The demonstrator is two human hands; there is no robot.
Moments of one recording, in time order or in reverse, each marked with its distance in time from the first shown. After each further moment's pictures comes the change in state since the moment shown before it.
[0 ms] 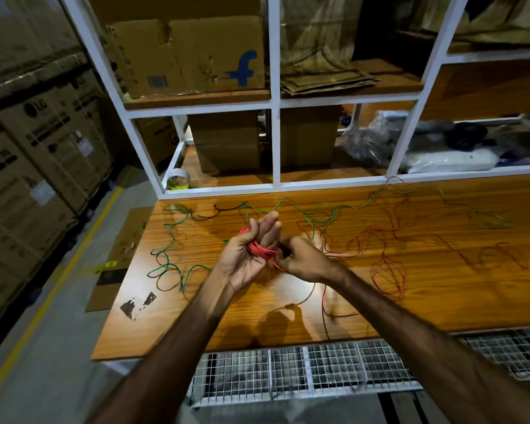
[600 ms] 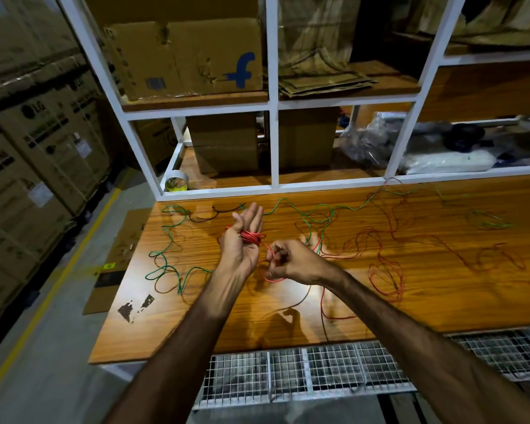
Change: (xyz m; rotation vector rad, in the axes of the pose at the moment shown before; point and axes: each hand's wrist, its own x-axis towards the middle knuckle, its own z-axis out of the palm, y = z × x) left_hand 0.031 0.006 0.004 0.048 0.361 0.370; right_hand 0.001 0.003 0.004 0.242 -0.102 0.123
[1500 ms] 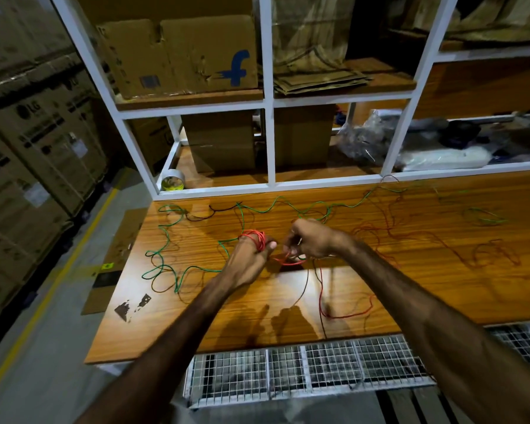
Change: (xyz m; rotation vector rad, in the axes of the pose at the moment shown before) left_hand -0.015 -0.012 -0.029 1.681 -0.342 0.363; right_hand 0.008 -0.018 -0.063 -0.513 -0.112 0.103
